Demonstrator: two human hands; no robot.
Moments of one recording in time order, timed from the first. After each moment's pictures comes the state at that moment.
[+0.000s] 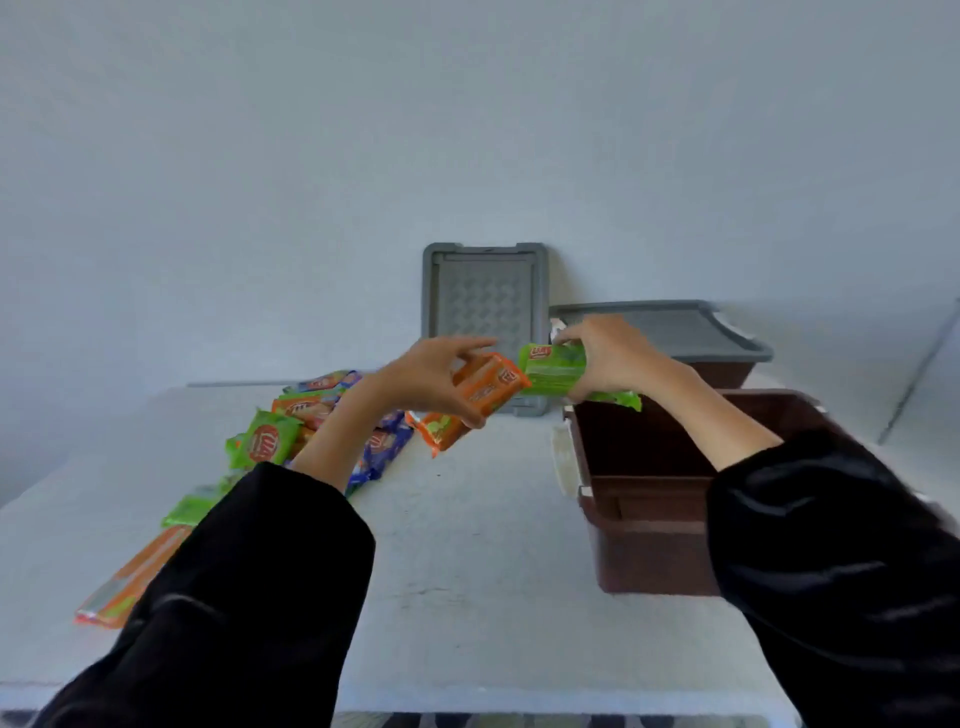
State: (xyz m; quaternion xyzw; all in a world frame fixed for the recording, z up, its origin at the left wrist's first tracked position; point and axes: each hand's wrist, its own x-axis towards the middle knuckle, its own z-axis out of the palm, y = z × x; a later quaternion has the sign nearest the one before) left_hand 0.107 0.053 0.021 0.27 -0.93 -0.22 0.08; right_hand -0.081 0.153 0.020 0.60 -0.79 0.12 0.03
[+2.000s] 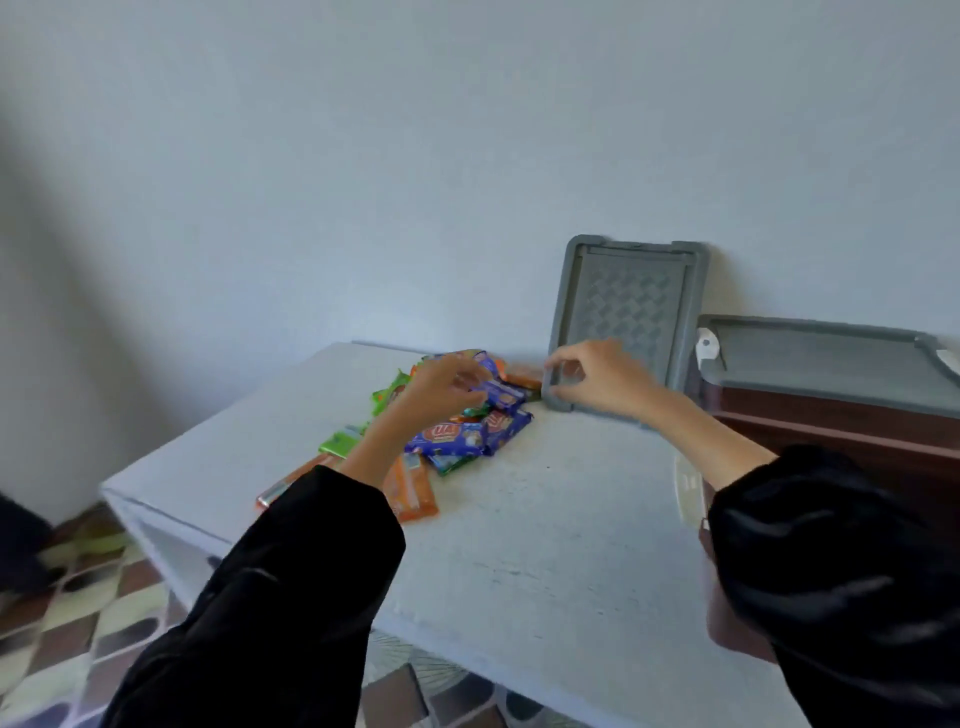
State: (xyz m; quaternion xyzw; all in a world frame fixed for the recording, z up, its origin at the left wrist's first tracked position) left_hand 0.200 0.013 -0.034 0.45 -0.82 -0.21 0.27; right_hand 0.001 0.078 -0.007 0.73 -0.65 0.21 -0.07
